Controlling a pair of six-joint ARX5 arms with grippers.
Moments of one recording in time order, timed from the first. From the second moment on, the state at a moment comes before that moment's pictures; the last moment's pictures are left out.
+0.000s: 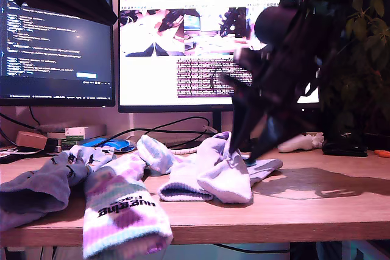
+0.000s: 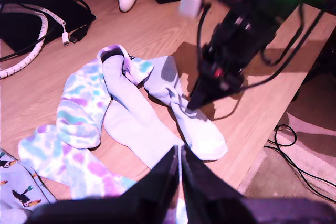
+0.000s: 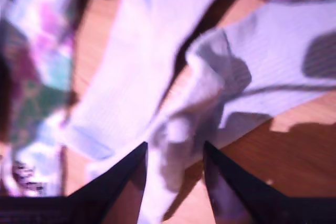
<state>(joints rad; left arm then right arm) -0.48 1.06 0.87 -0.38 0.41 0.11 0.43 1.82 1.21 -0.53 -0.36 0.11</state>
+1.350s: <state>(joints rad) -0.48 1.06 0.87 -0.40 0.41 0.11 0.23 1.80 1.25 -0.99 0.18 -0.04</state>
